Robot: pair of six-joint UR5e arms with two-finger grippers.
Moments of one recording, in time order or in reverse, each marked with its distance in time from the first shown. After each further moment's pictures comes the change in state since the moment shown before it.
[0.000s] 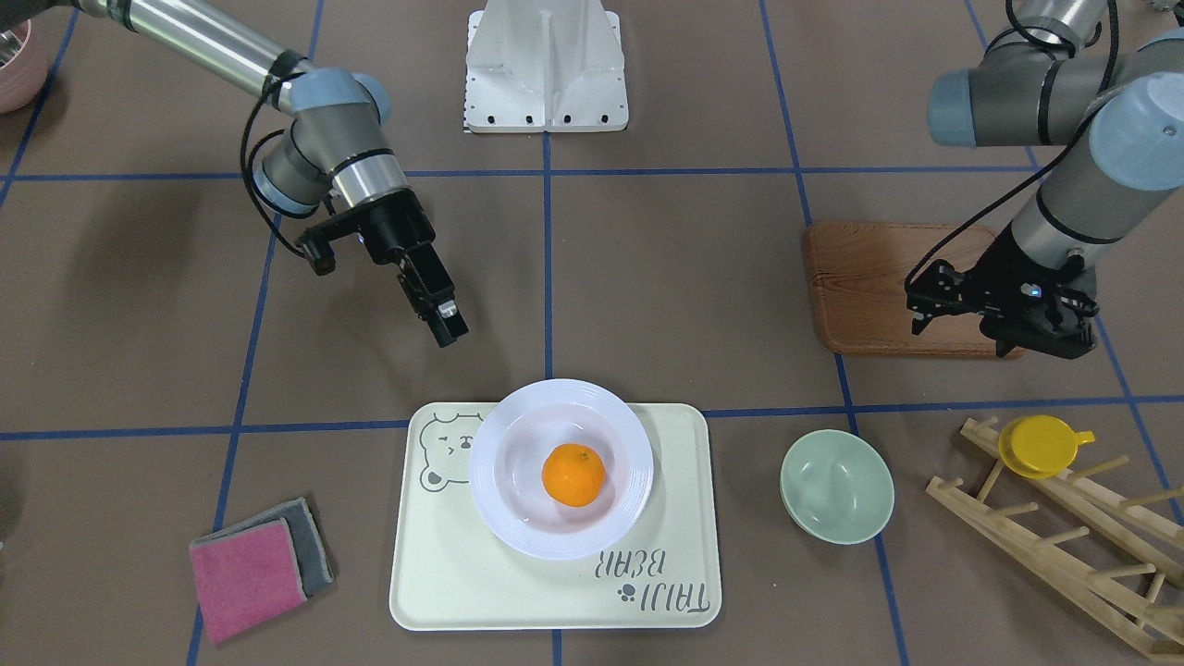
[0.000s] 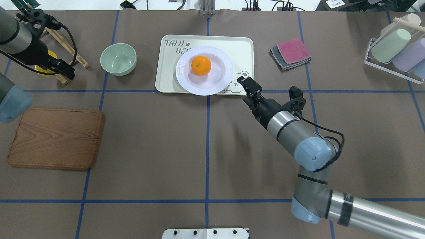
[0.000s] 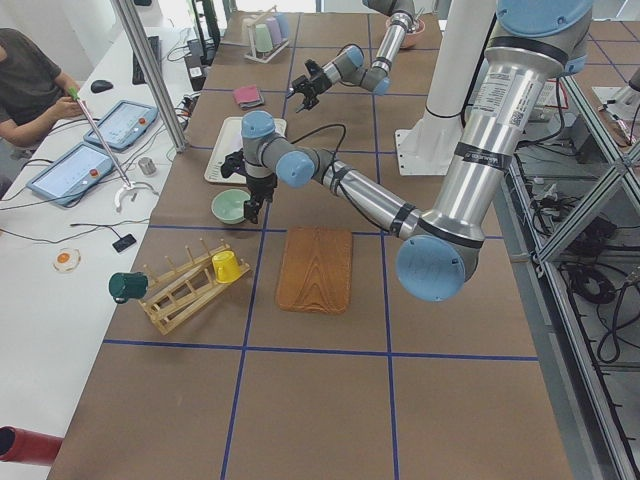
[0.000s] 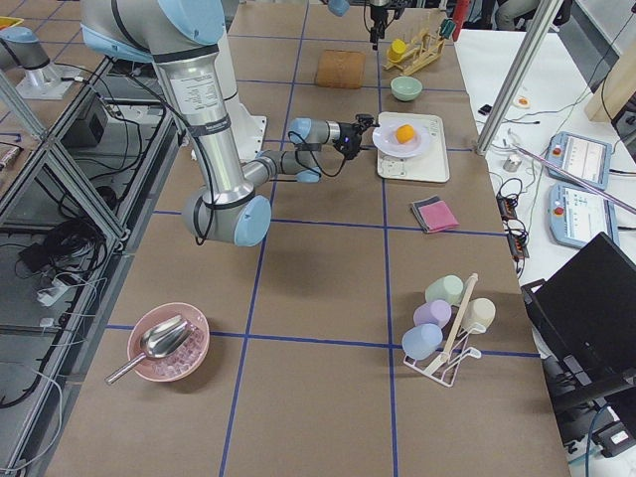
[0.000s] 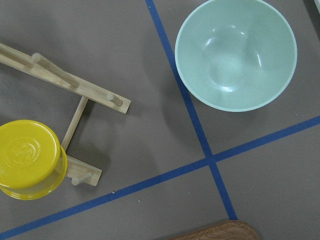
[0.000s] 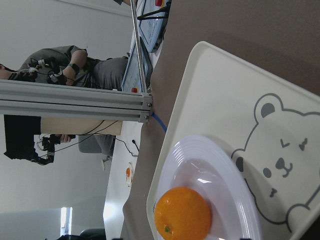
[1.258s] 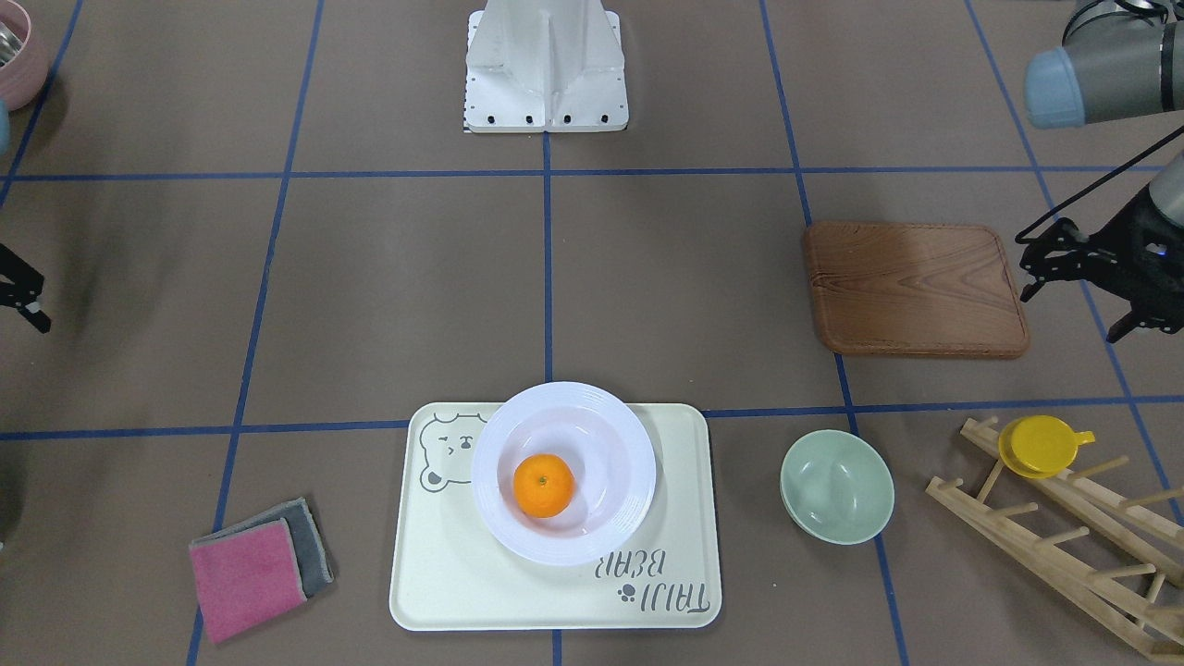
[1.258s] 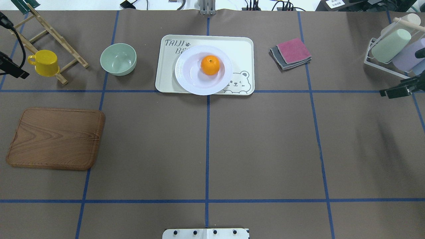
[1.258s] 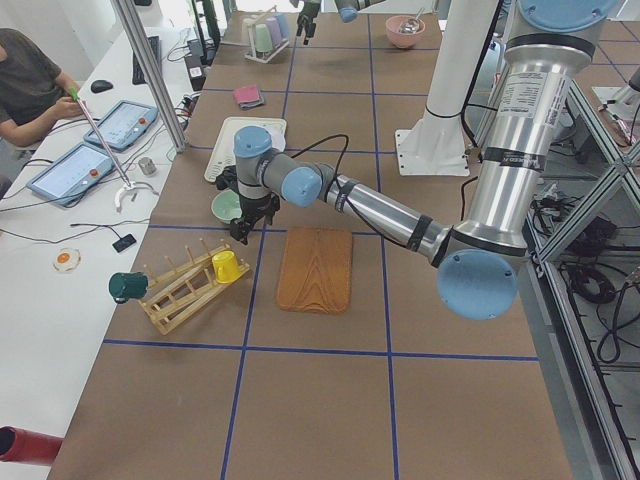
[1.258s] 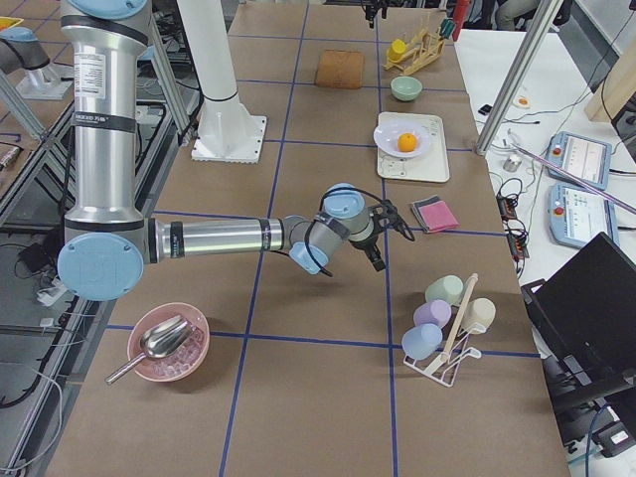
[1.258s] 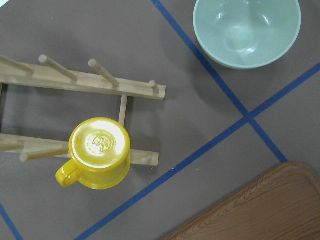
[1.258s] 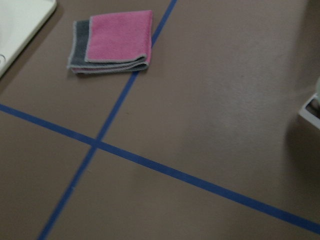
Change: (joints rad) left arm -0.168 0.135 -0.042 0.014 -0.075 0.482; right arm 0.815 -0.397 0.078 -0.545 1.106 -1.769
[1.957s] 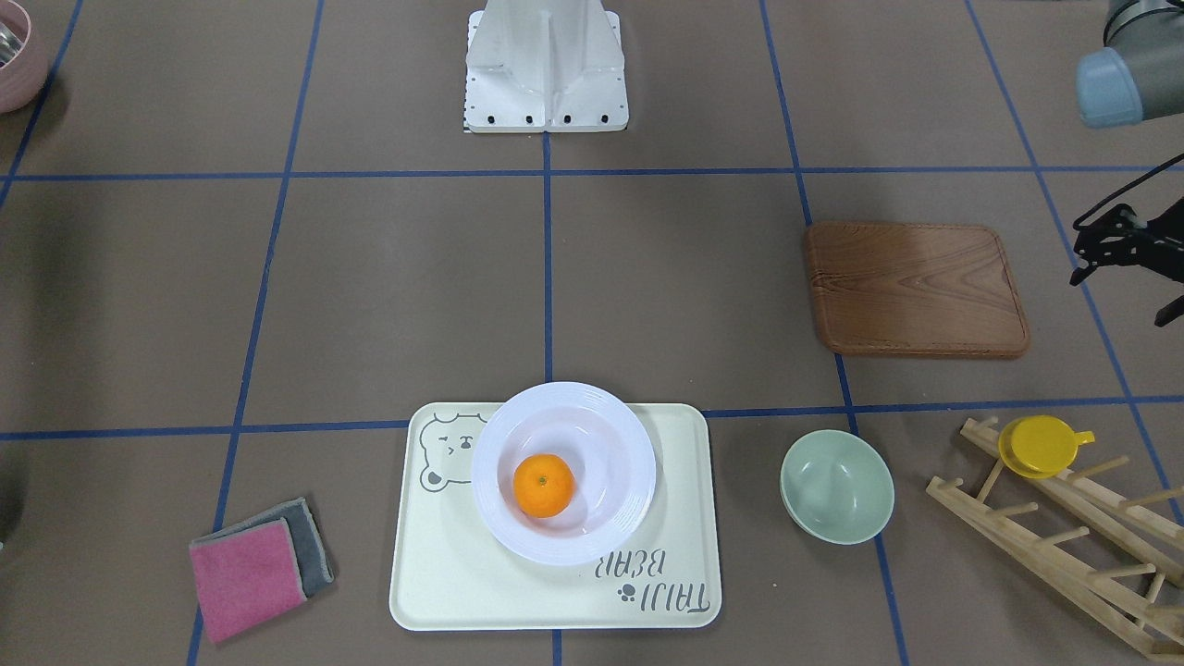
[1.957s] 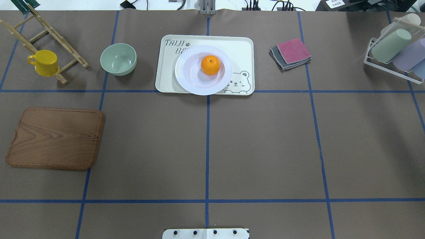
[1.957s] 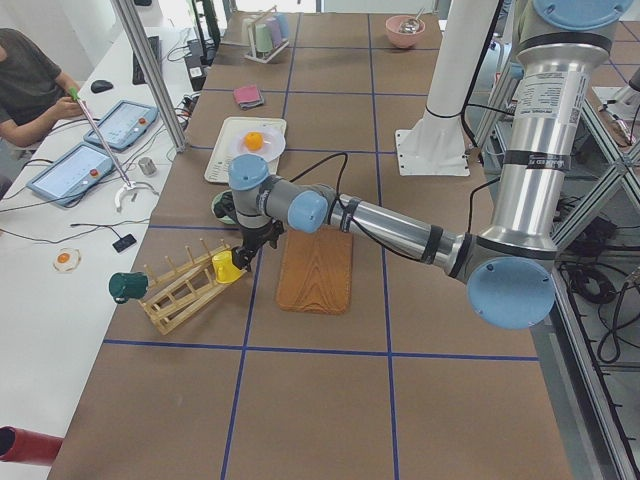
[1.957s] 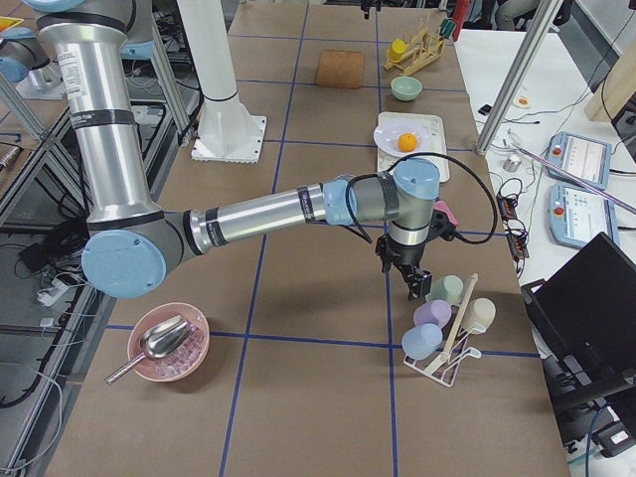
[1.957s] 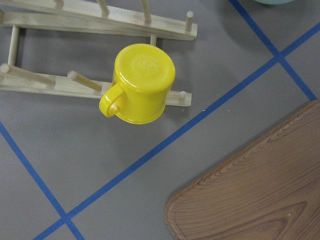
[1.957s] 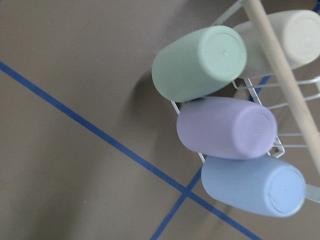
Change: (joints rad) left arm -0.104 0.062 0.071 0.001 -0.103 0.145; right arm 0.288 0.212 0.051 -0.854 0.002 -0.708
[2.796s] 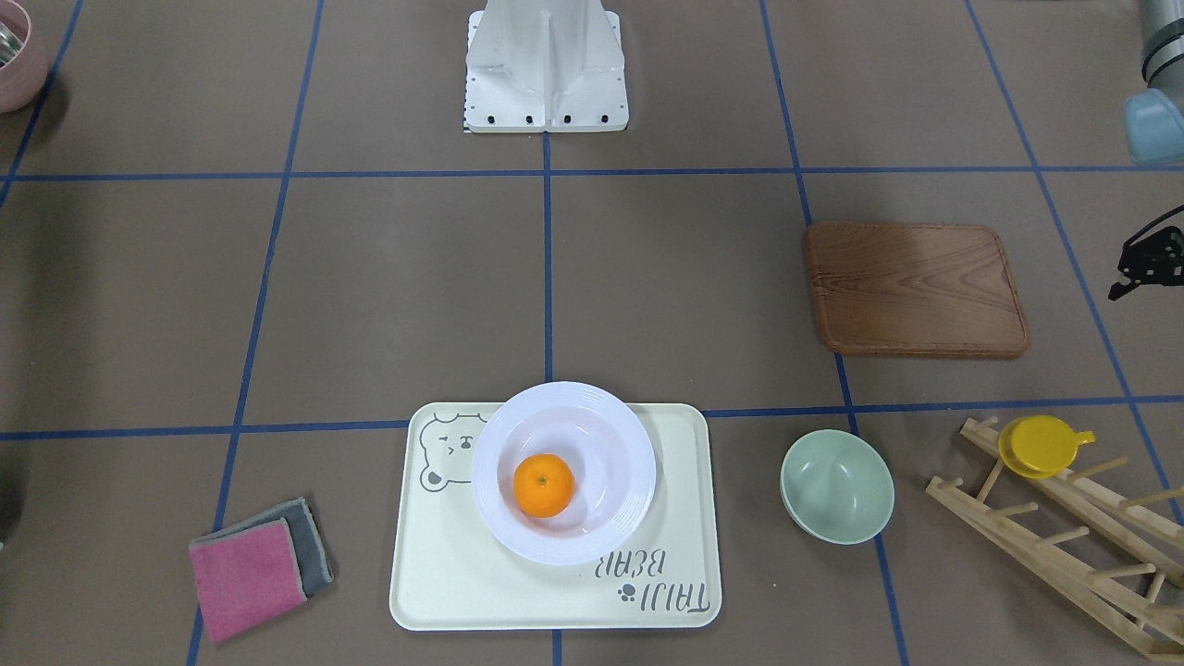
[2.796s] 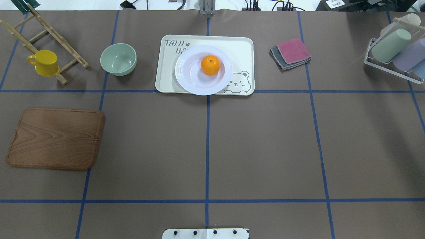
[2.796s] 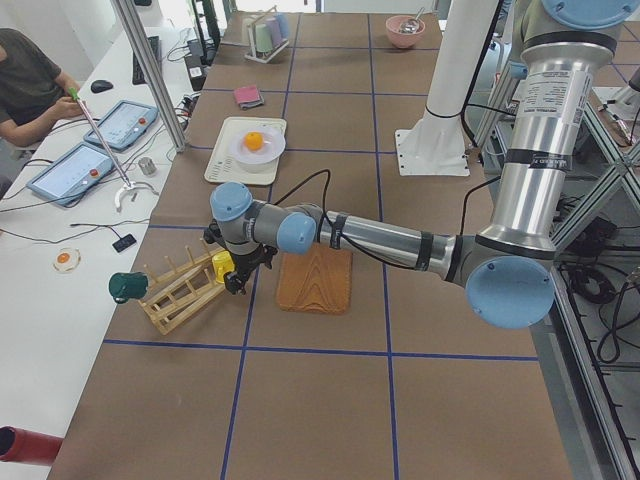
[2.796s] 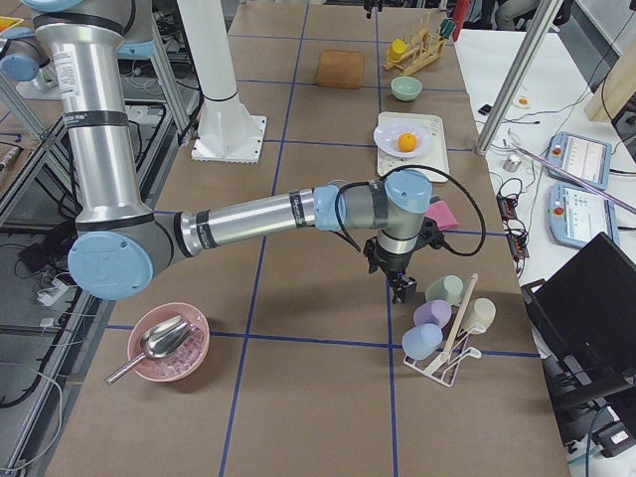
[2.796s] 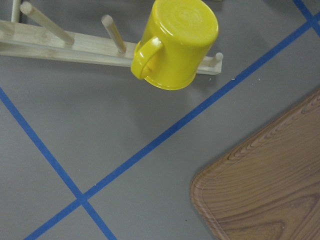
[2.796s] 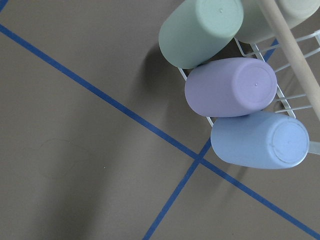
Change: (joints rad) left arm -0.031 -0.038 0.116 0.000 -0.028 0.052; right arm -0.004 -0.041 0.007 -0.020 0.073 -0.010
